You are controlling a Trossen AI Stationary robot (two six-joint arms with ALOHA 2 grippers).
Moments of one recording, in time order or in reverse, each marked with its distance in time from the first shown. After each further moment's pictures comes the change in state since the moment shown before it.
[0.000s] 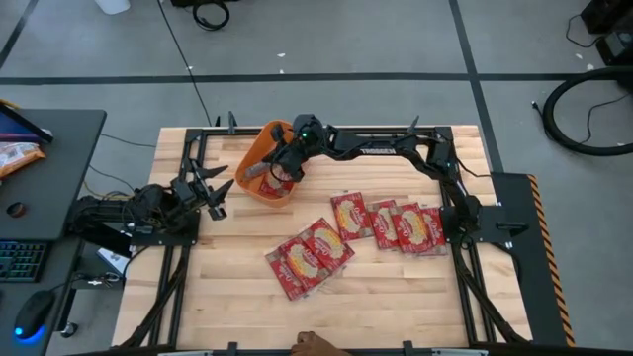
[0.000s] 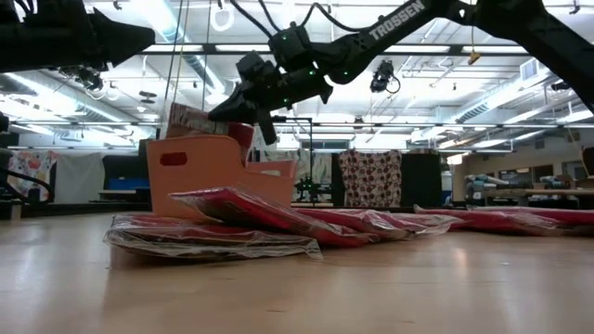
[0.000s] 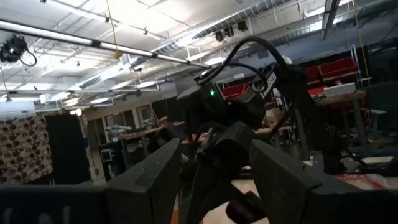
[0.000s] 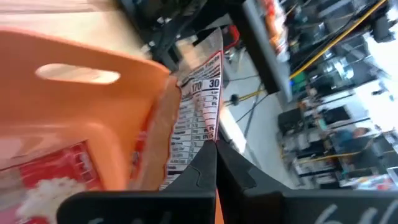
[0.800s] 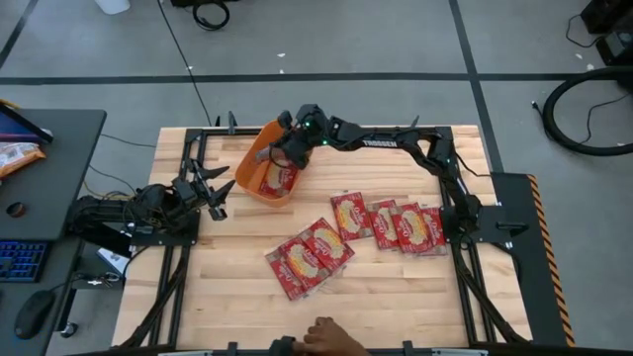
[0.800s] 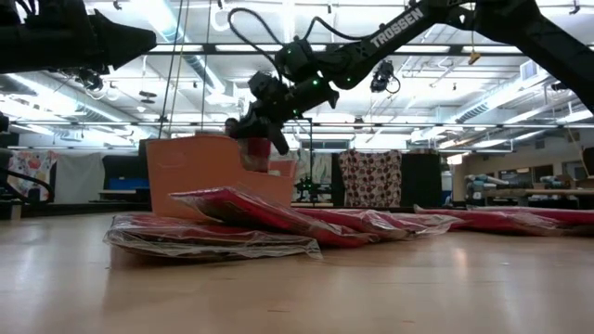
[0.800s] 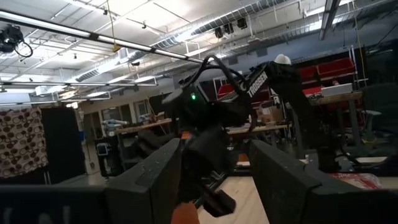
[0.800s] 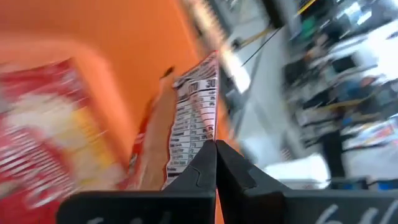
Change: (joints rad) left arm 0.000 0.007 0.000 -0.012 -0.001 -0.036; right arm -0.068 0.003 0.008 -0.101 0.129 0.003
